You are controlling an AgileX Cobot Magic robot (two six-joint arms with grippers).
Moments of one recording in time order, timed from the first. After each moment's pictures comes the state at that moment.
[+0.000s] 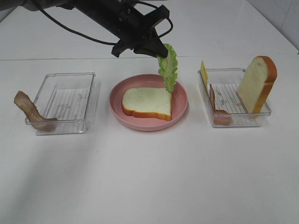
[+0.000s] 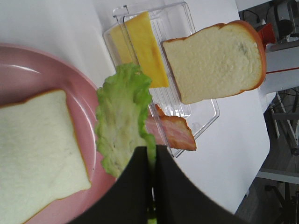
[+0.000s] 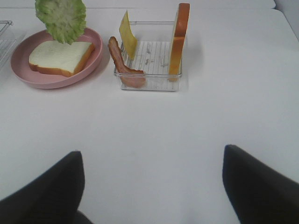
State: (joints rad) left arm -0.39 2.39 -2.14 -0.85 0.99 0.12; right arm -0.01 -0.01 -0.51 0.10 1.08 -0.12
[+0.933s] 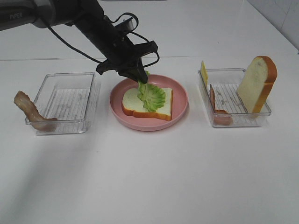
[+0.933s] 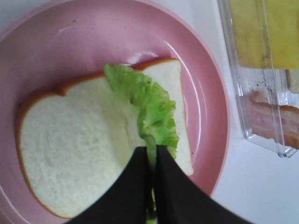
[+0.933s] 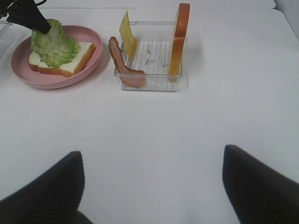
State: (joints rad) left arm -0.38 2.47 -2.14 -0.59 1.02 -0.01; right arm -0.01 -0.01 -0.51 0.10 1.08 -0.12
